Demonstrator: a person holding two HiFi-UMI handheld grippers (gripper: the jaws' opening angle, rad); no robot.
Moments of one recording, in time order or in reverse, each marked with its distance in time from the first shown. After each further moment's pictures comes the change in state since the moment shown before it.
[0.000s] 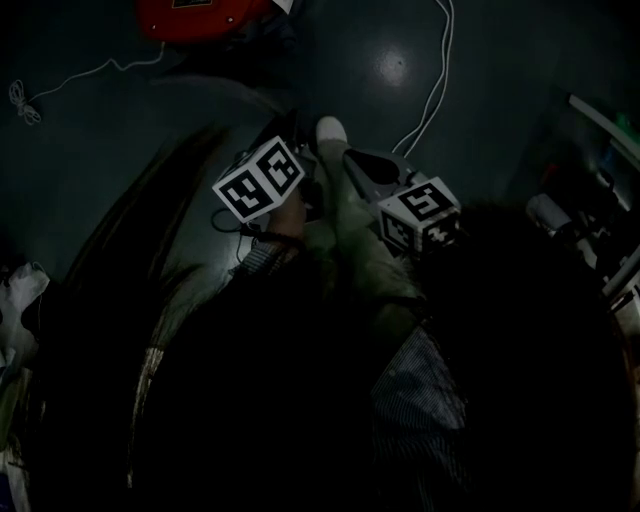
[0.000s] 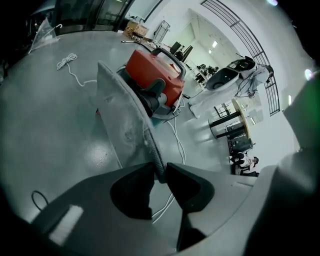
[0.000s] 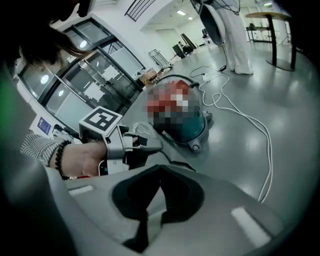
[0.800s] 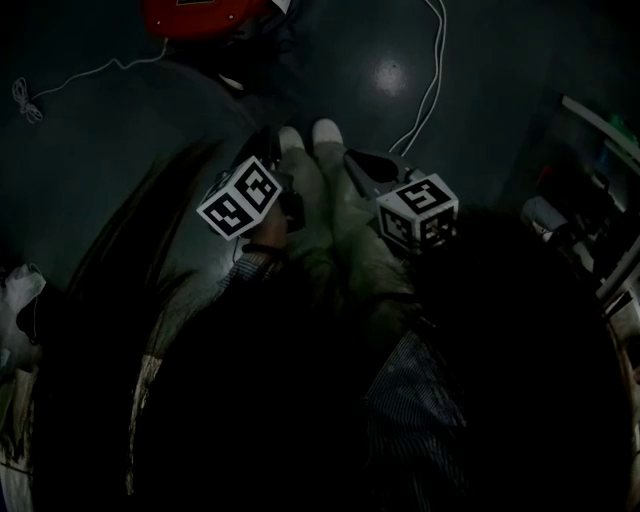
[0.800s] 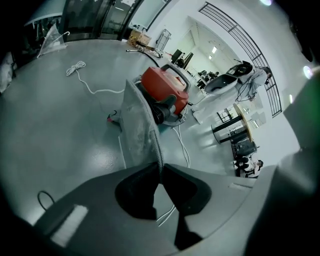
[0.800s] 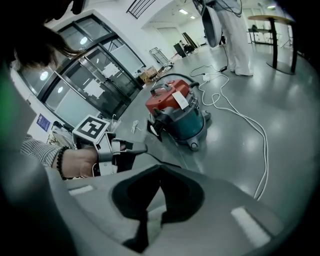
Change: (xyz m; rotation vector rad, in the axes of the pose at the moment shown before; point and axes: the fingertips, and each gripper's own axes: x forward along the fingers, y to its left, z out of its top) left arm -0.044 0.037 -0.002 0.013 -0.085 0.064; right arm -0.014 0.002 -0.018 -0.044 0.048 -0.006
